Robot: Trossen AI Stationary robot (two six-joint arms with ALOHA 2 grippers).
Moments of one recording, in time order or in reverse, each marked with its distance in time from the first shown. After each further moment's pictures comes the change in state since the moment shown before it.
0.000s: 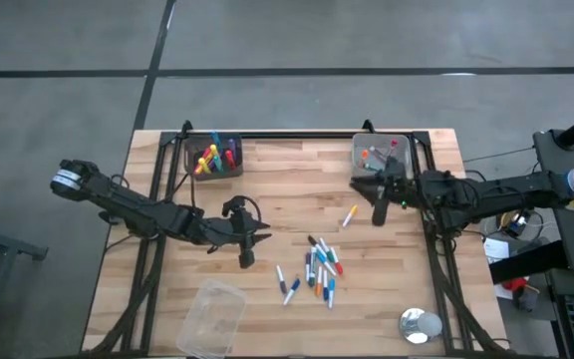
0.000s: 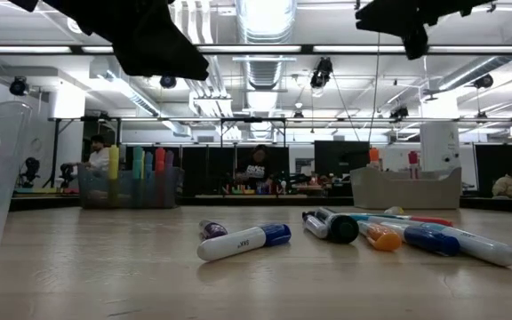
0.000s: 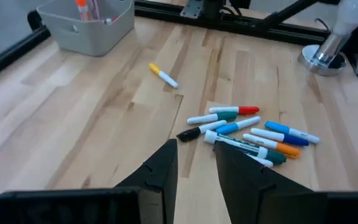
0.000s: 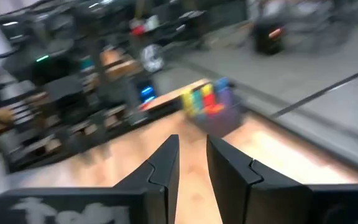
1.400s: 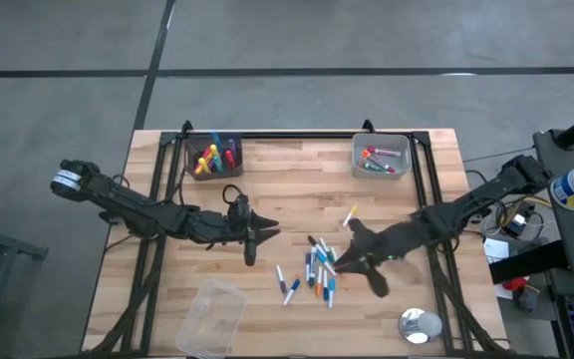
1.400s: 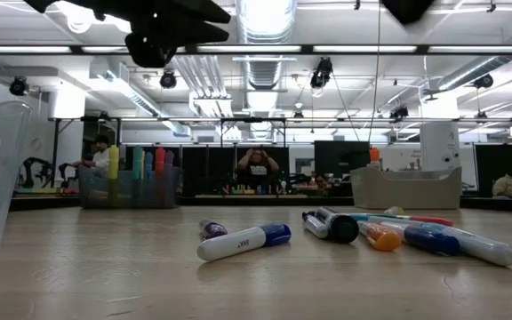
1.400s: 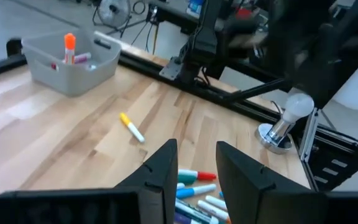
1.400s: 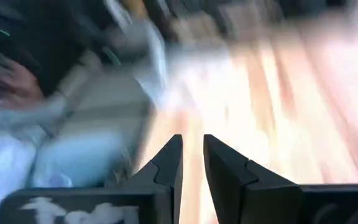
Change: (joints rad) left arm 0.012 0.003 -0.032 0.316 0.016 -0.104; right arm 0.353 0.402 0.244 -0.103 -0.296 0.122
